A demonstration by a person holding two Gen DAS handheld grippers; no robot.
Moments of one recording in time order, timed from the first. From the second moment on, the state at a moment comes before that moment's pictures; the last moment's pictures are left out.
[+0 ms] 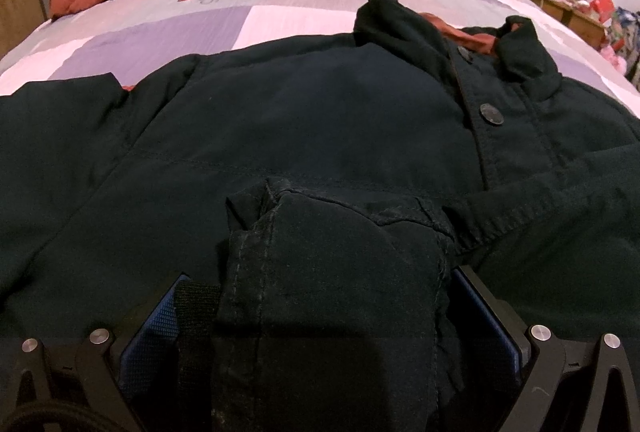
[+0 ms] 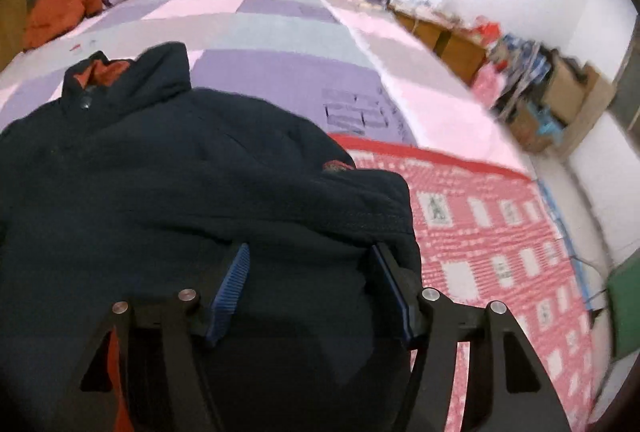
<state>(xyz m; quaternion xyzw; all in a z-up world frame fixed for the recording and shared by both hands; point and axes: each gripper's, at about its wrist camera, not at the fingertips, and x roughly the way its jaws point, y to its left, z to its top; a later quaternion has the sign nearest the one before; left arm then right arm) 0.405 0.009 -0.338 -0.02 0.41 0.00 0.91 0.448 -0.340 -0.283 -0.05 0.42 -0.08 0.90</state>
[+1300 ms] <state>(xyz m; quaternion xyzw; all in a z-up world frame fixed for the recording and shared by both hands) 0.374 0.049 -0.305 -0.05 0.41 -0.02 0.91 0.382 -0.362 -0.332 0.01 0.41 -0.20 0.89</state>
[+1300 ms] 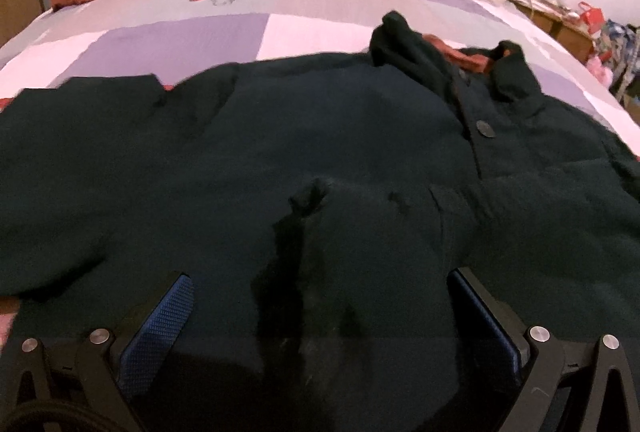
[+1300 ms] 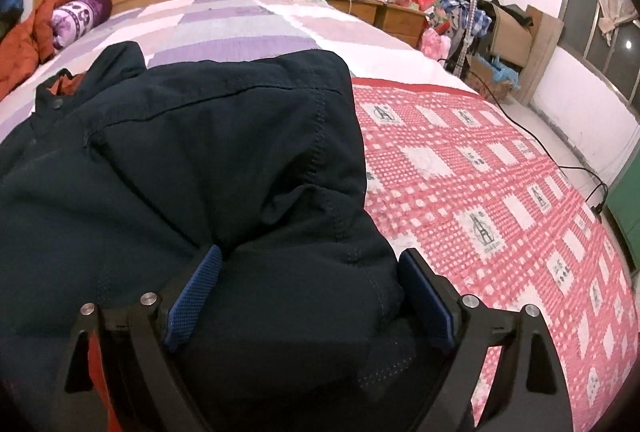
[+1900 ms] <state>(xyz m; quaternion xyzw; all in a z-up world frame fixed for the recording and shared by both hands) 0.248 0.355 -0.279 -0.23 0.39 0.23 0.86 0.363 -0.158 -0.335 -0.14 0.39 -0.04 0.91</state>
